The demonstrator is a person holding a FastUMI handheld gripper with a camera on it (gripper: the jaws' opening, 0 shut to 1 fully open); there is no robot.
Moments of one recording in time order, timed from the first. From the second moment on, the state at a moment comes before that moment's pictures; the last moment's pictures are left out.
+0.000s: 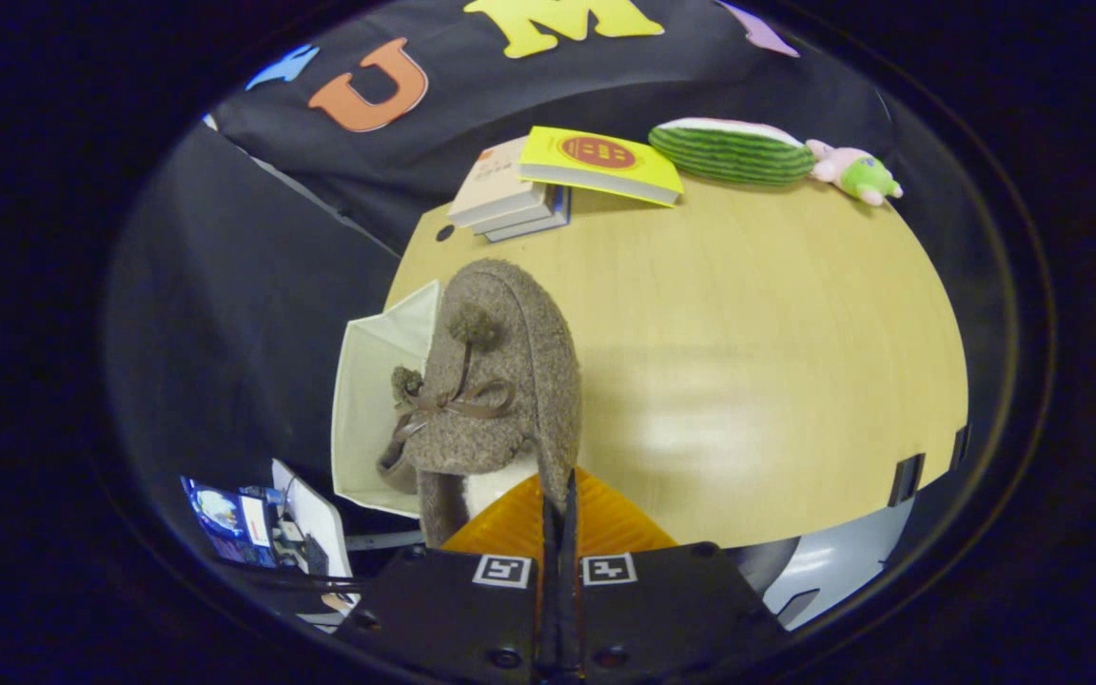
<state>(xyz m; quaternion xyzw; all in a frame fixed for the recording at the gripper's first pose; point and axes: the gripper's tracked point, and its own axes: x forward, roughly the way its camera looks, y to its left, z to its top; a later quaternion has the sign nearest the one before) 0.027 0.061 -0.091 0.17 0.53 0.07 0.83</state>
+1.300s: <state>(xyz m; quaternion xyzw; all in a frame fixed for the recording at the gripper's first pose) 0.072 0.210 -0.150 0.15 0.56 0.03 0.81</state>
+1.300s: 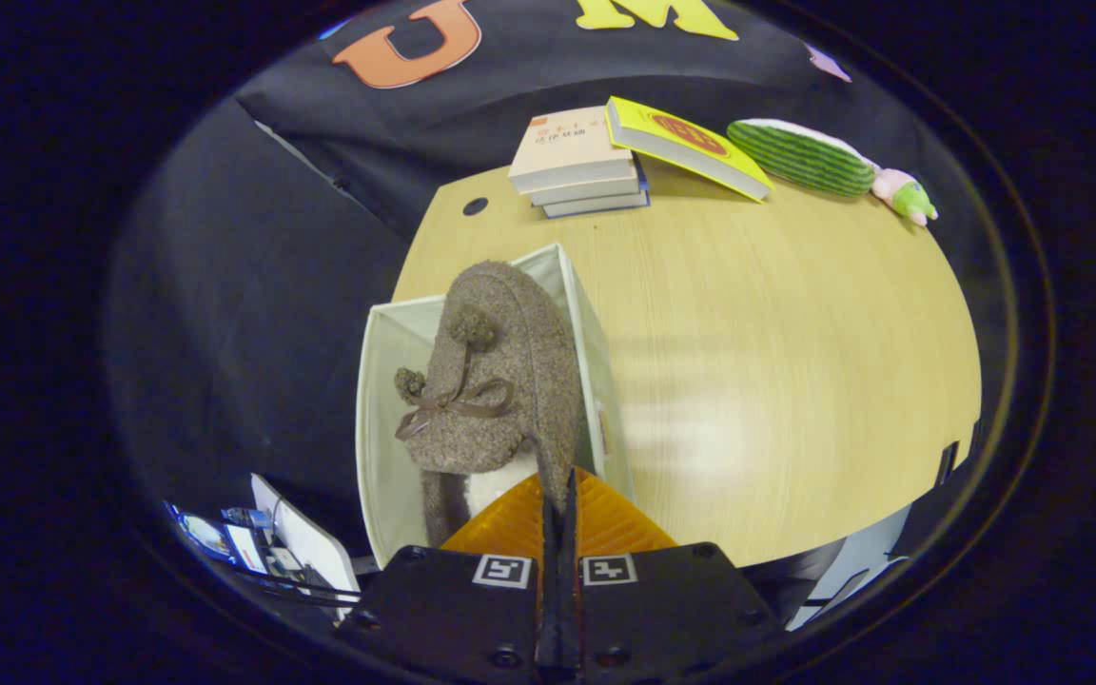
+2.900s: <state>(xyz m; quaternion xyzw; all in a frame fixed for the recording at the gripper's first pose) 0.066 0.068 0.031 0.03 0.16 -0.04 0.99</state>
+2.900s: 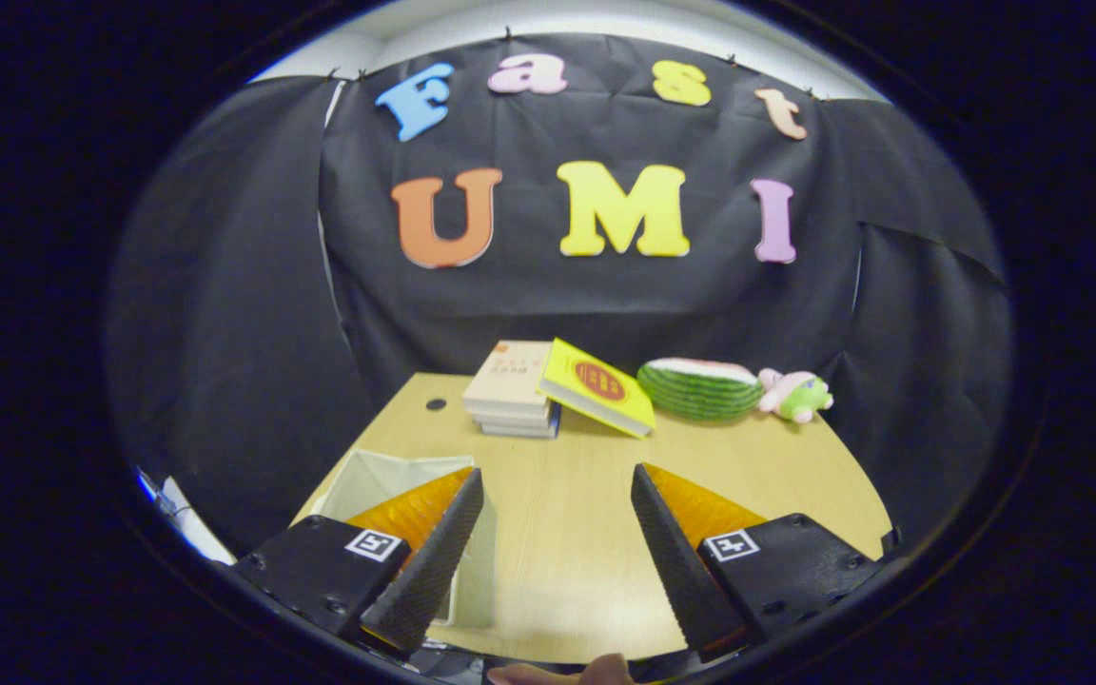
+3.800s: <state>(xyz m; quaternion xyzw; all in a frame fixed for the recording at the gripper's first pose) -0.042 0.060 0.038 0.00 -0.03 -0.06 1.00</state>
